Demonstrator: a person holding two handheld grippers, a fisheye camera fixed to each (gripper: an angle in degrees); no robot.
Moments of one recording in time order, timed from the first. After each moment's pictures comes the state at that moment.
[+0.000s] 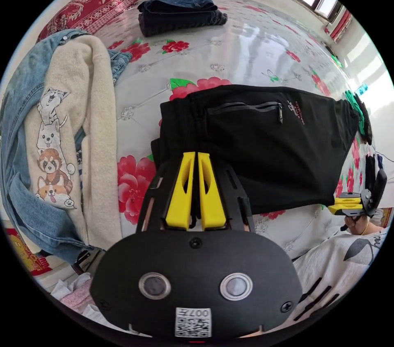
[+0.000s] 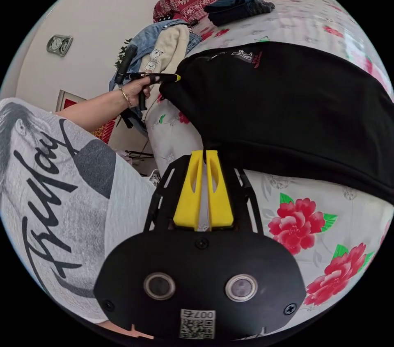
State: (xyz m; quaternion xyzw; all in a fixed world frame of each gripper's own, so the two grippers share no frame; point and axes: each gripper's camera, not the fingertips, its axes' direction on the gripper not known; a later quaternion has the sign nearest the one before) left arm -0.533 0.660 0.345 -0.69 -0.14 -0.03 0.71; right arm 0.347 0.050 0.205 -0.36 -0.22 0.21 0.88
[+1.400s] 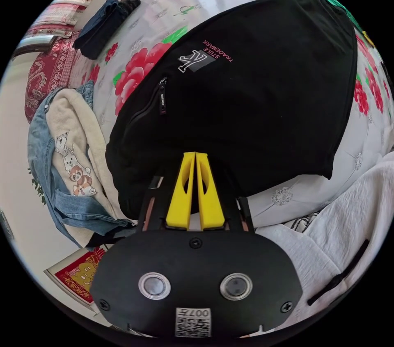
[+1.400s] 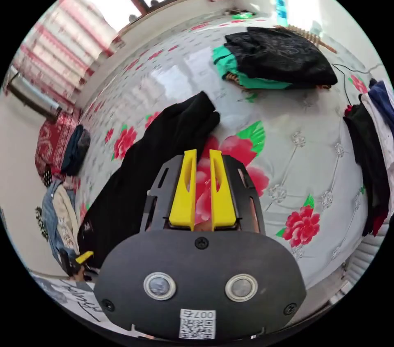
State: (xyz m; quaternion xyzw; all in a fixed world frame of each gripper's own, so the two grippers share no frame) left arm -0.336 0.747 0.358 -0.79 -0.11 0.19 0.57; right arm 0.624 0.147 -0.099 -0.18 0.28 0.52 0.79
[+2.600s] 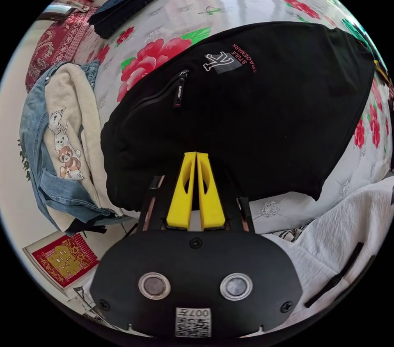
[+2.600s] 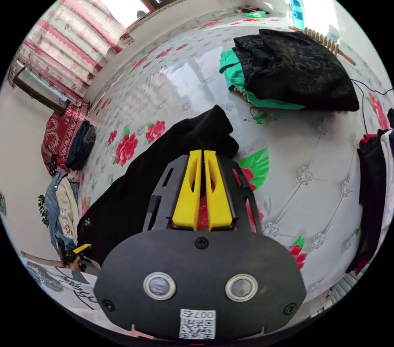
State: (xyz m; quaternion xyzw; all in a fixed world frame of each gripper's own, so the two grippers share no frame) left arm -0.374 0.739 0.343 -0.78 -0.14 0.12 0.60; right arm 0.675 0.227 -0.220 -0.19 0.25 0.46 0.83
